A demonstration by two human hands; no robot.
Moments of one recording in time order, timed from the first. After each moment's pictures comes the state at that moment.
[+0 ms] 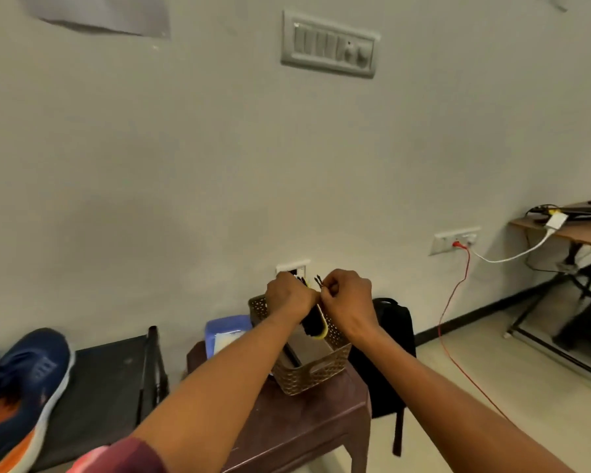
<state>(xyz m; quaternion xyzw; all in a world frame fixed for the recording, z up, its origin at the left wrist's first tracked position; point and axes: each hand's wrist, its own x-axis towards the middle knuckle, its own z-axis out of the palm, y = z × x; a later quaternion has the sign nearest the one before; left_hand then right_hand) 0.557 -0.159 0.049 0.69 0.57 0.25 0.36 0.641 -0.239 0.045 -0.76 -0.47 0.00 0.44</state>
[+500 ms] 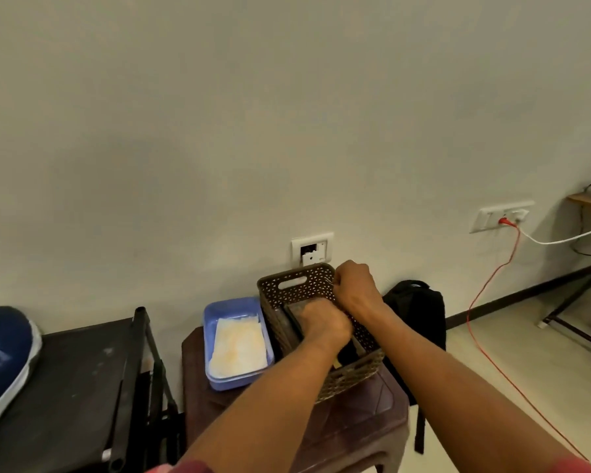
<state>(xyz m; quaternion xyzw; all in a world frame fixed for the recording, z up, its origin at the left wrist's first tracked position) 0.617 -0.107 -0.092 0.74 0.54 0.17 0.37 0.701 -0.108 -0.054 -0.83 -0.50 0.04 0.24</state>
